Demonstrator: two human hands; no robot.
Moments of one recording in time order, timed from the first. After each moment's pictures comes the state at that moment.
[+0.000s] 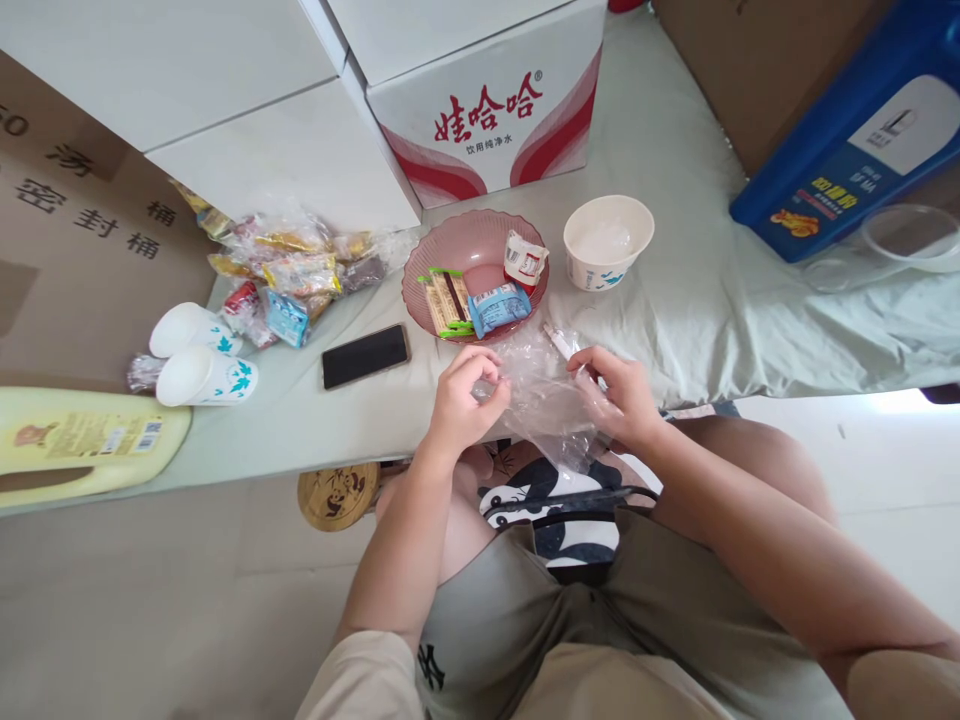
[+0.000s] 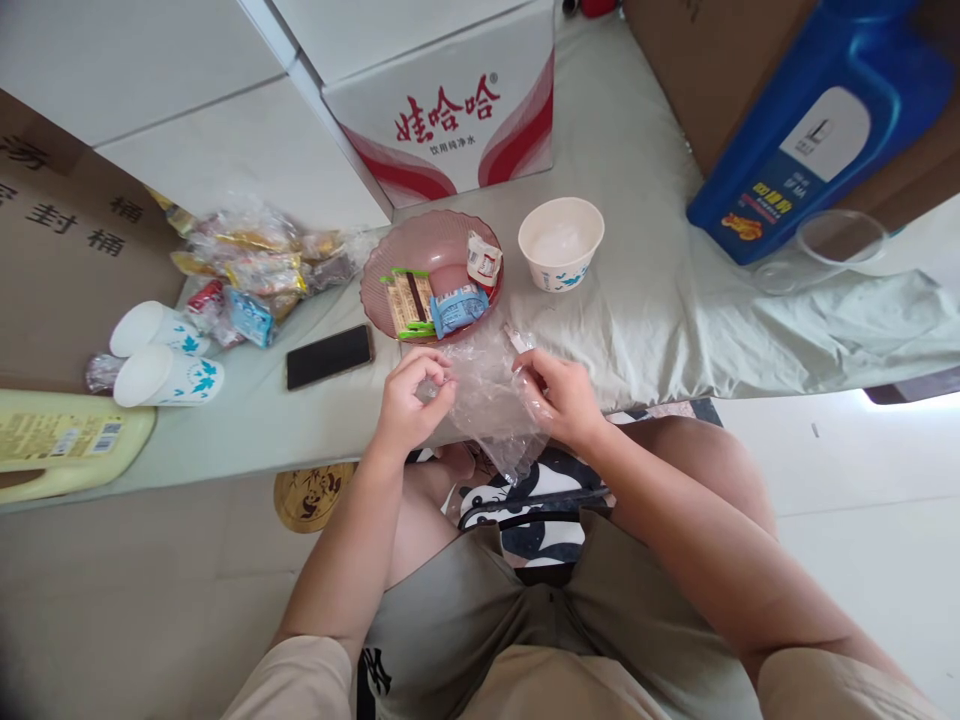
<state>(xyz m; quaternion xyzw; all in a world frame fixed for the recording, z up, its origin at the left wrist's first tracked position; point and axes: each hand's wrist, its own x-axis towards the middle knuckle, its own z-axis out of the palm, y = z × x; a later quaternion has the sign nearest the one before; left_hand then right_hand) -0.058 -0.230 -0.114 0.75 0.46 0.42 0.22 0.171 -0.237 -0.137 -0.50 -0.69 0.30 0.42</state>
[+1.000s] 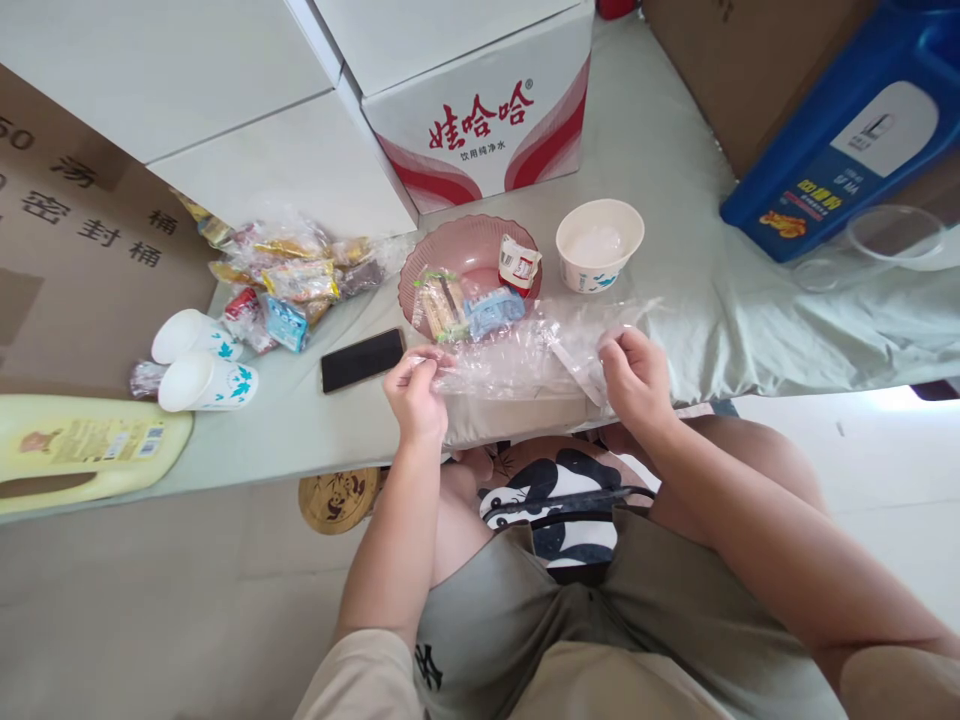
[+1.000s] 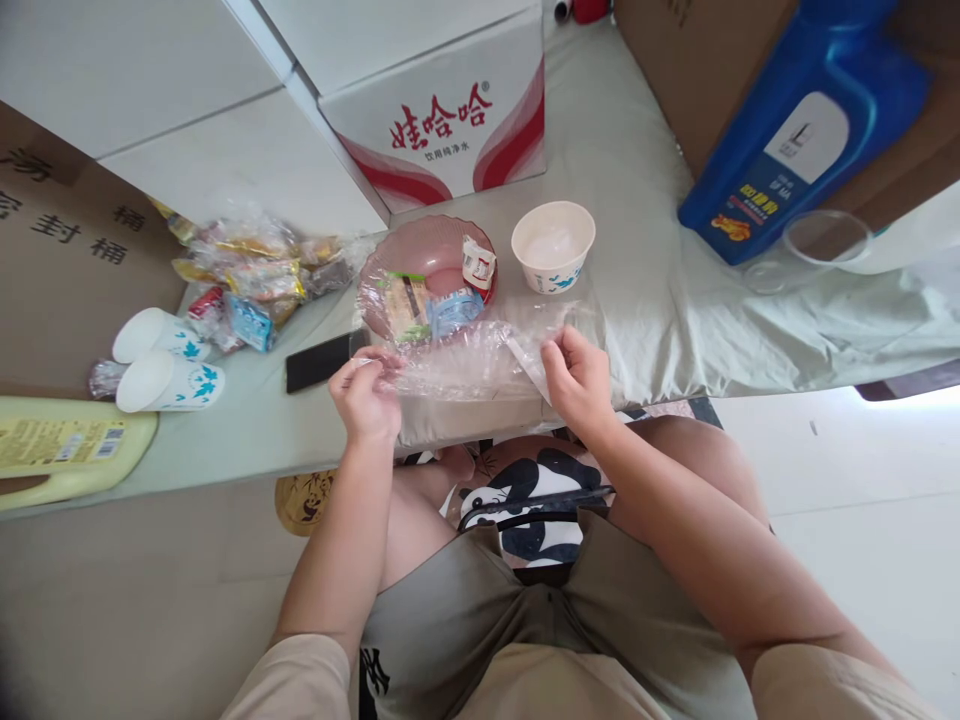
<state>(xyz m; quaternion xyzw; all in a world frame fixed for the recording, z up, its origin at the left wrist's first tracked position) -0.069 -0.214 -0.120 0.38 0.53 0.67 0.35 0.177 -0.227 -0.129 -0.58 -0.53 0.33 0.53</state>
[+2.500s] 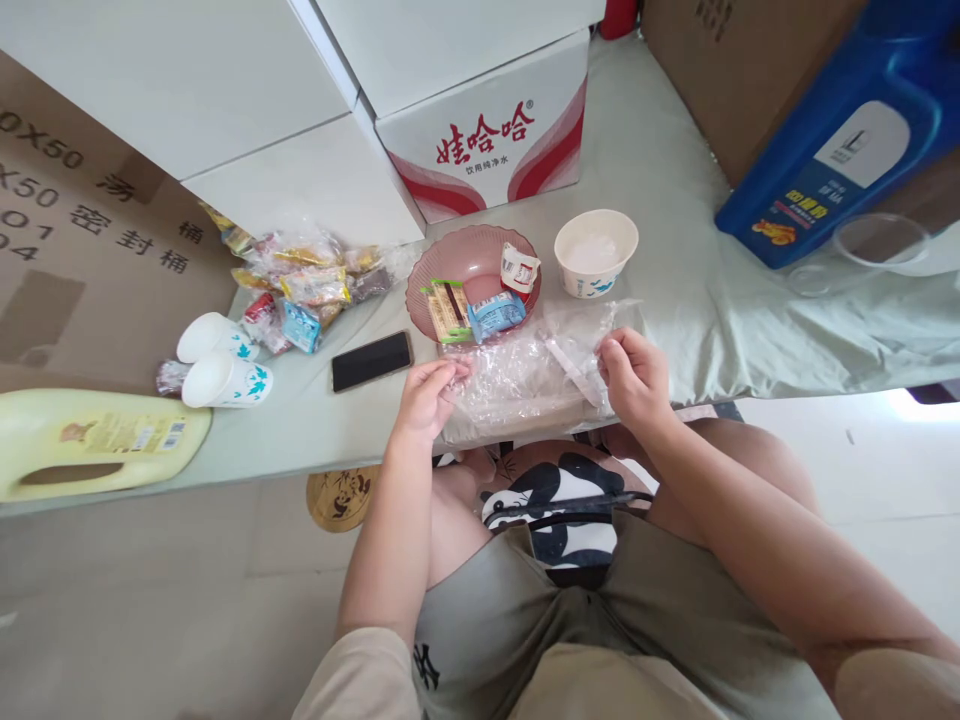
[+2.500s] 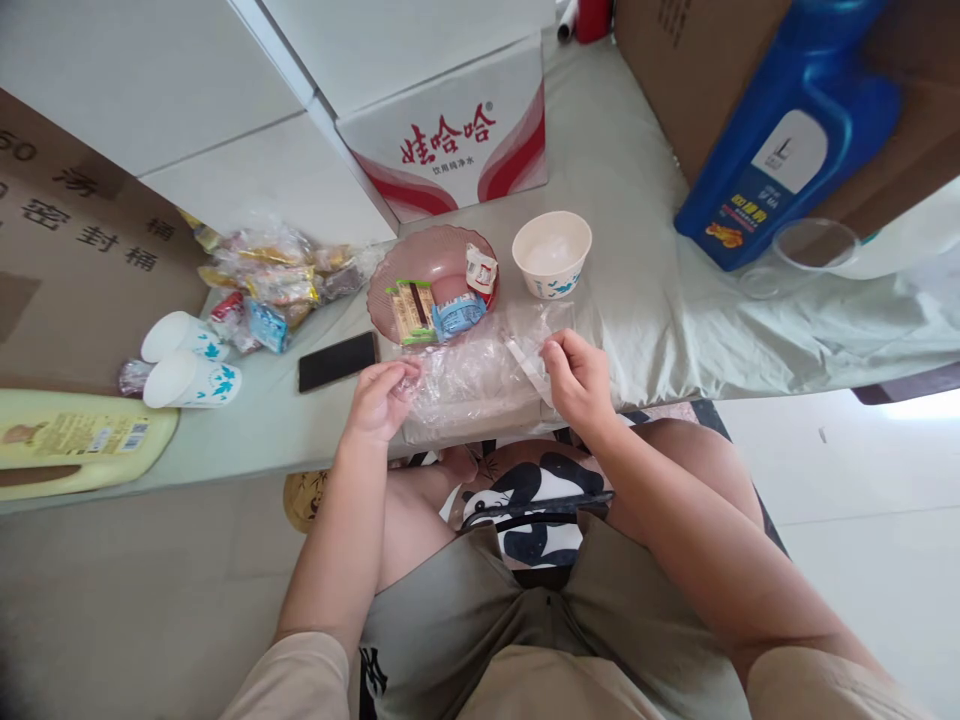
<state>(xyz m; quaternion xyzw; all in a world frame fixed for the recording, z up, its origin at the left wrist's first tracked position) -0.084 -0.219 -0.118 0.37 0.52 0.54 0.55 0.183 -0.231 -0.130 -0.55 -0.53 0.36 0.53</state>
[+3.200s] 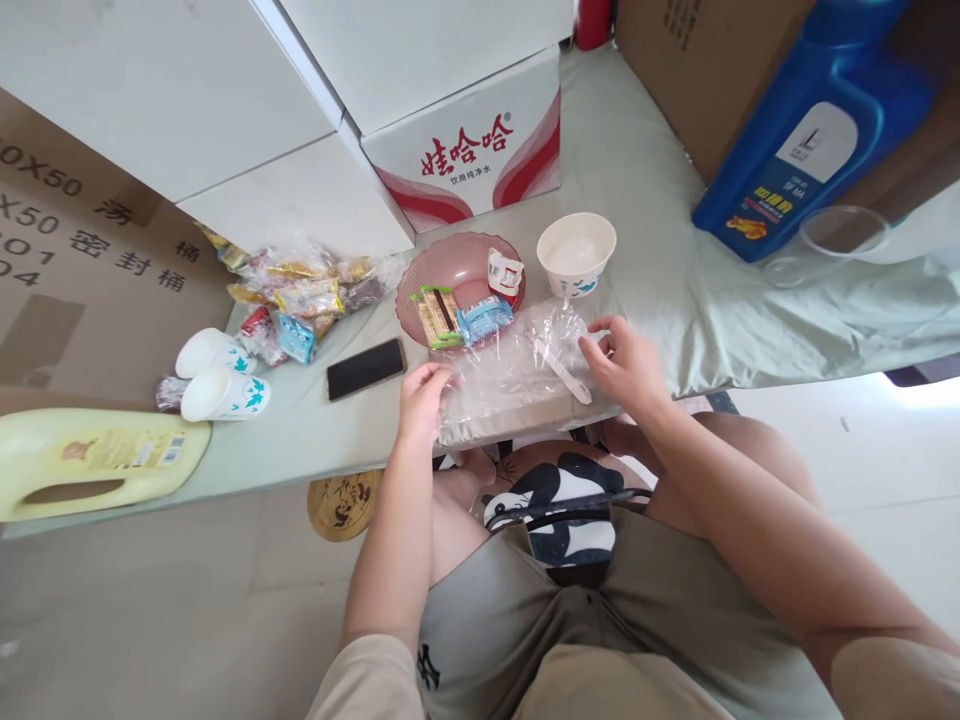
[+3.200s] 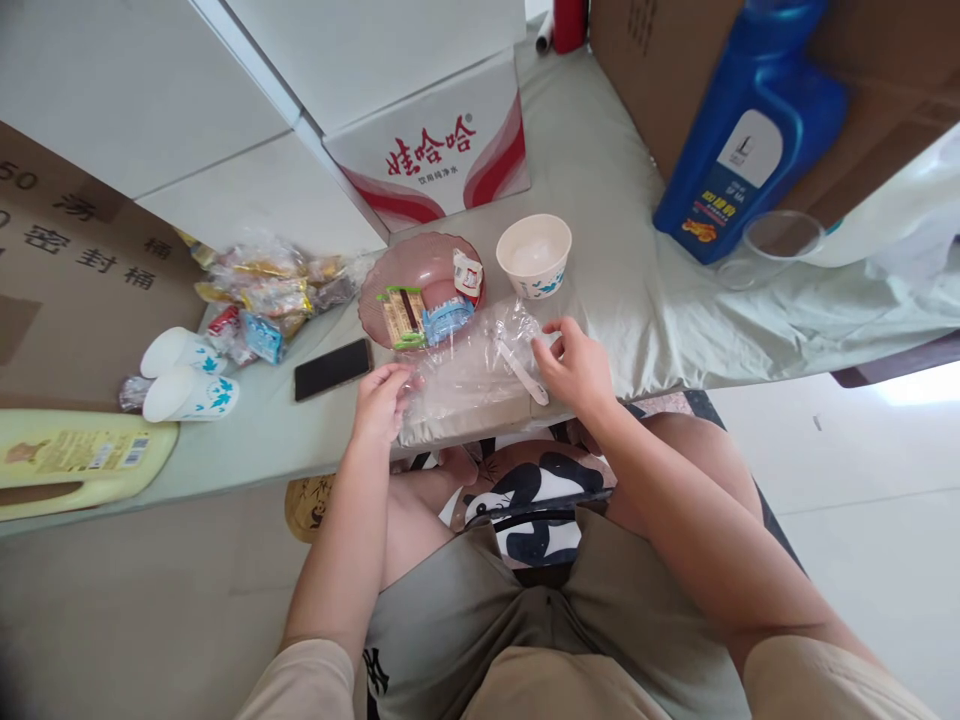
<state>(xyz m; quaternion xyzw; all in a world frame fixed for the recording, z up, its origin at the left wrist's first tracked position) -0.073 -0.216 -0.123 0.30 0.68 0.48 0.47 0.201 -0.215 -0.128 -0.68 -0.55 0.32 0.36</state>
